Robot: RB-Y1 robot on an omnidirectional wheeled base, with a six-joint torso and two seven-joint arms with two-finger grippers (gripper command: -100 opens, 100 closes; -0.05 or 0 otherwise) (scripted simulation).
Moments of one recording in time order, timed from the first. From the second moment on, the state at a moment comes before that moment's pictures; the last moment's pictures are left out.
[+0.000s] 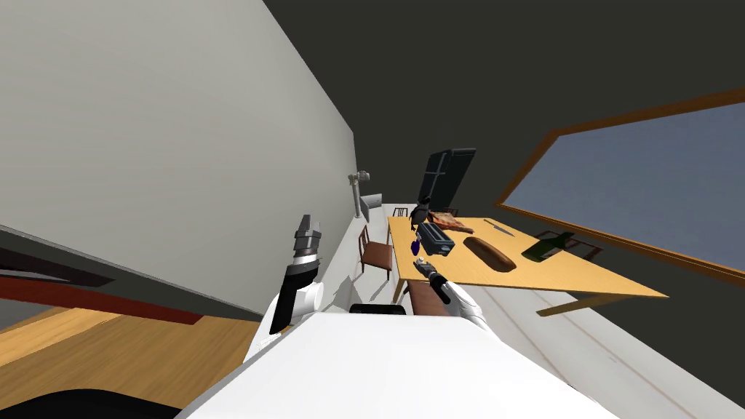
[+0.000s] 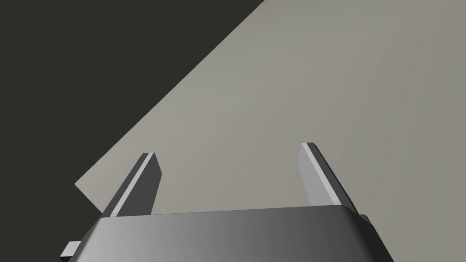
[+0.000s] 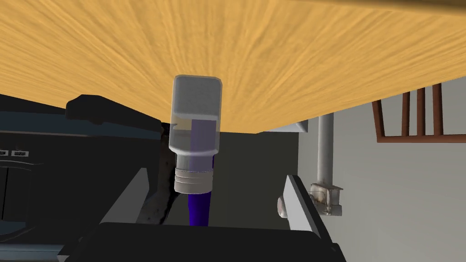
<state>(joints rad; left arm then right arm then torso) 0.47 -0.04 0.05 -2.30 -0.09 -0.39 -0.05 0.00 -0.34 0.02 -0.97 1.08 -0.18 0.19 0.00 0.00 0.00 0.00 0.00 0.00</state>
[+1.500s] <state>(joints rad) 0.47 -0.04 0.05 -2.30 -0.09 -0.39 -0.05 -0.09 -0.38 -0.02 -0.75 0.95 -0.19 0.39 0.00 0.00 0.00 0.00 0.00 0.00</state>
